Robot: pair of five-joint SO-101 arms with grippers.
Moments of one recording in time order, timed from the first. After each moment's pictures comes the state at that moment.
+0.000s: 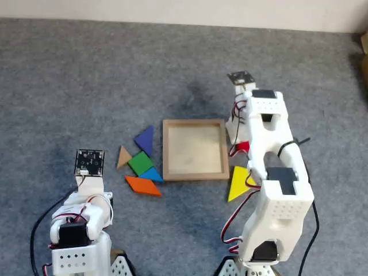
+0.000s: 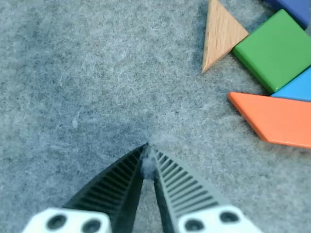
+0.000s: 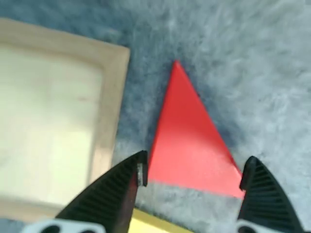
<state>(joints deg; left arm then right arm) -12.8 -104.6 96.0 77.0 -1.5 -5.1 22.2 -0.6 70.6 18.3</state>
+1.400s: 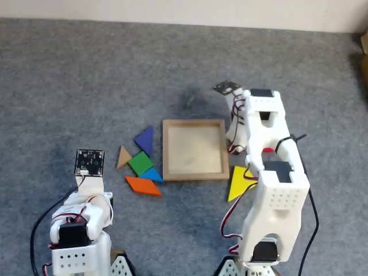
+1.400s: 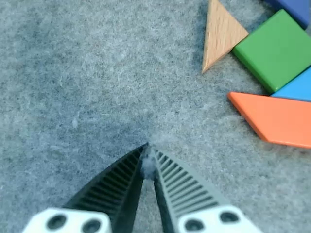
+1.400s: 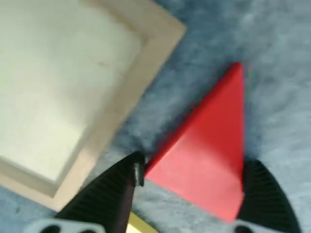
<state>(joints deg) -12.8 -104.6 96.0 77.0 -1.5 -4.6 30.9 -5.5 74.0 38.6</state>
